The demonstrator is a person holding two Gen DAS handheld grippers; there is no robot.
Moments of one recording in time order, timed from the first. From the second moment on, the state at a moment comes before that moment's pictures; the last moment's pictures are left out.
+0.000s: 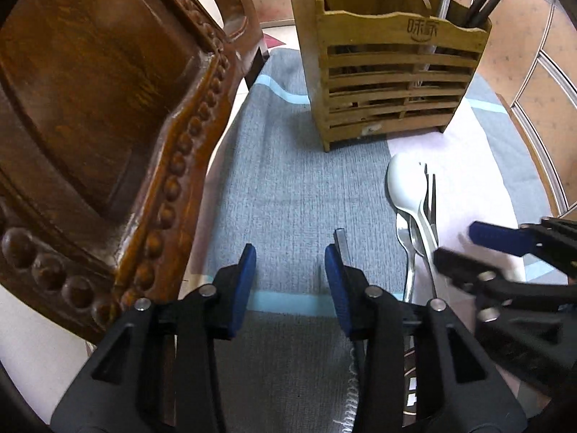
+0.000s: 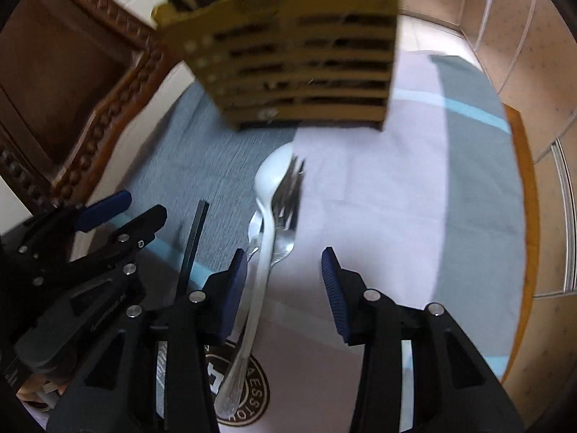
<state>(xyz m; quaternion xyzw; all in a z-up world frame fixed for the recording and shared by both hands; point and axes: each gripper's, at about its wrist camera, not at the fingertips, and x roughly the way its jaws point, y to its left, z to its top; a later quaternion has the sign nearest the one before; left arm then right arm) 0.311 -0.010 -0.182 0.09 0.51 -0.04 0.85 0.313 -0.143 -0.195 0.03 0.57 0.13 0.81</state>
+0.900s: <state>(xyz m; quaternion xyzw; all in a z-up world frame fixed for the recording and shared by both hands) 0.345 -0.044 -0.219 0.05 0.57 -0.08 0.82 0.265 -0.188 -0.178 0.02 0.62 0.12 0.78</state>
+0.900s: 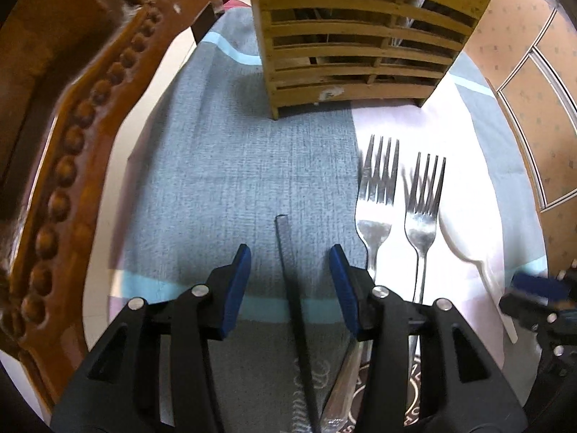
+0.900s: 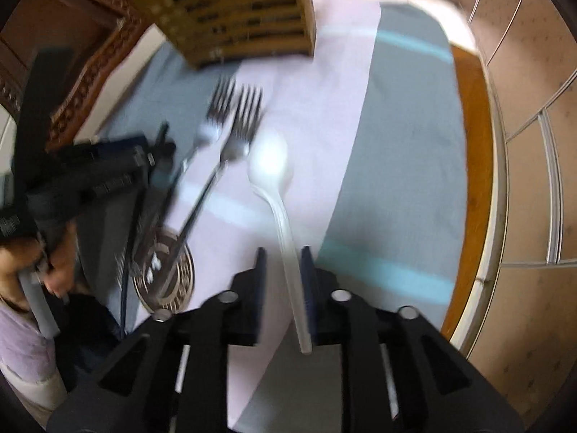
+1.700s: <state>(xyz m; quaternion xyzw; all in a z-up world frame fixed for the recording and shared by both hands) 0.345 -0.089 -0.202 0.07 0.53 -0.09 0.84 0.331 -0.191 -0.166 0.07 0.58 0.07 0.81</state>
